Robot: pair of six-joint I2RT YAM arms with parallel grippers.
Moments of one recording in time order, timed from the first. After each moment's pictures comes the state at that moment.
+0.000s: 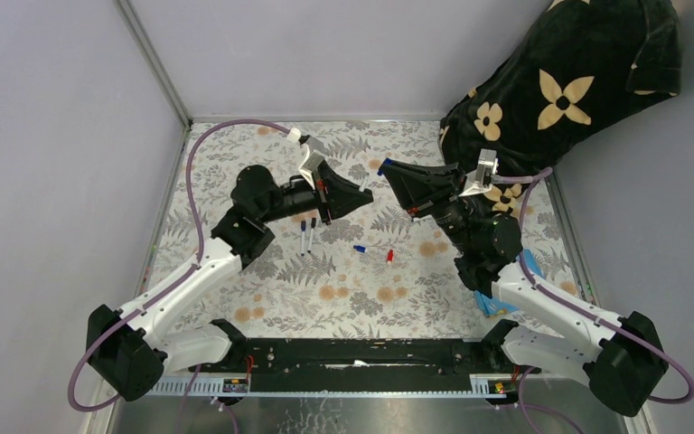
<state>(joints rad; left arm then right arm) -0.61 1.14 0.93 0.37 0.68 -0.36 0.73 1.02 0.65 1.06 -0.12 0.55</state>
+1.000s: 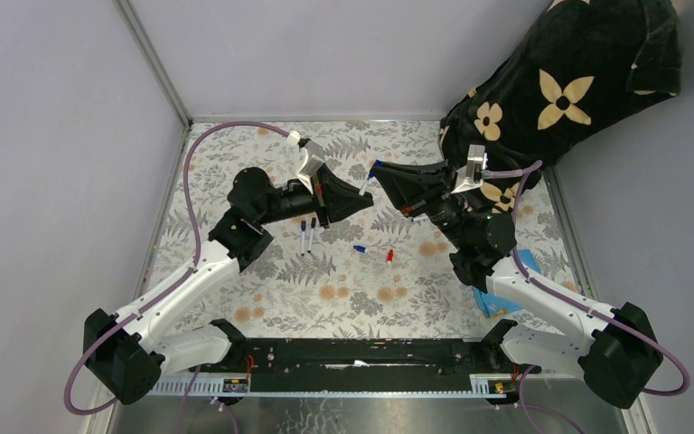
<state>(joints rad) -0.62 1.12 0.93 0.37 0.72 -0.34 0.73 1.08 0.69 1.09 -0.20 0.57</state>
